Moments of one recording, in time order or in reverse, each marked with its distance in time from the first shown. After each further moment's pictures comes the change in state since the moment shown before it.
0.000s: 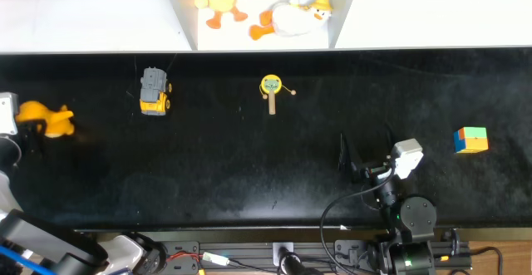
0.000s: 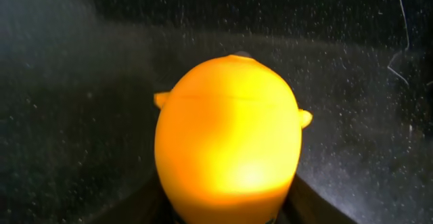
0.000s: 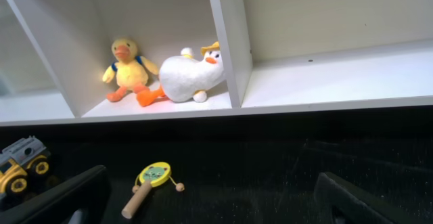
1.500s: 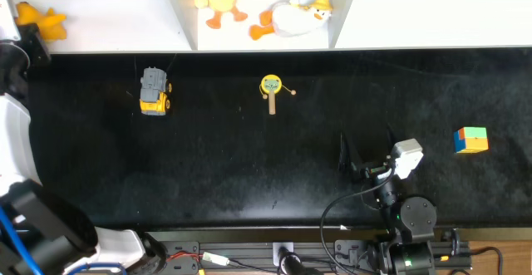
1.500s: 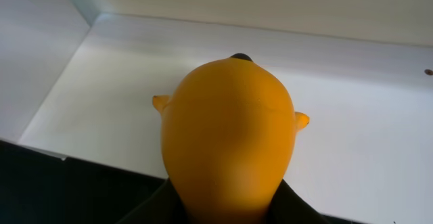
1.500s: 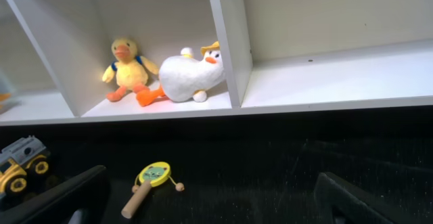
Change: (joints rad) left arm -0.407 0.158 0.314 0.284 -0.243 -0.467; right arm 0.000 0.000 0.000 0.000 0.000 0.001
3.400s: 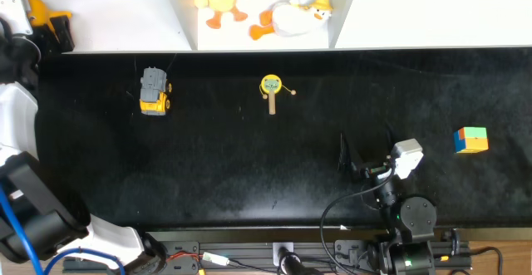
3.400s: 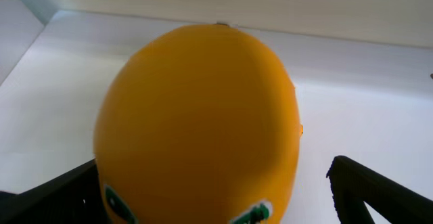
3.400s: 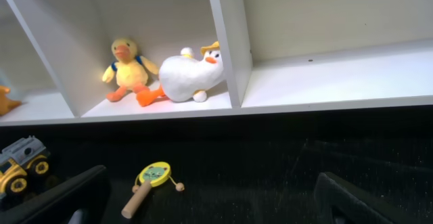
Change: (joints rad) left arm -0.026 0.109 0.014 0.090 0.037 -0.022; right arm 0.000 0.000 0.000 0.000 0.000 -0.001
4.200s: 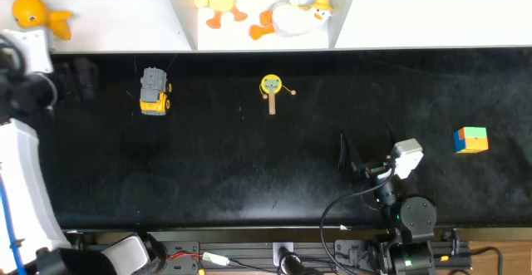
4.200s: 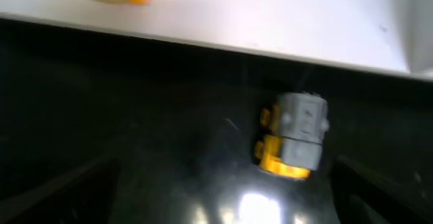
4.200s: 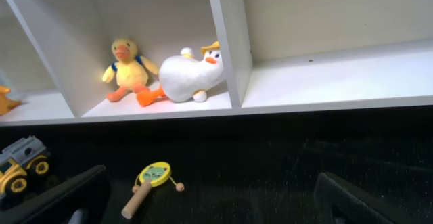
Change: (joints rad) left arm -0.097 -0.362 -0.005 -0.745 -0.043 0.009; right arm 0.000 0.000 0.000 0.000 -0.001 0.000
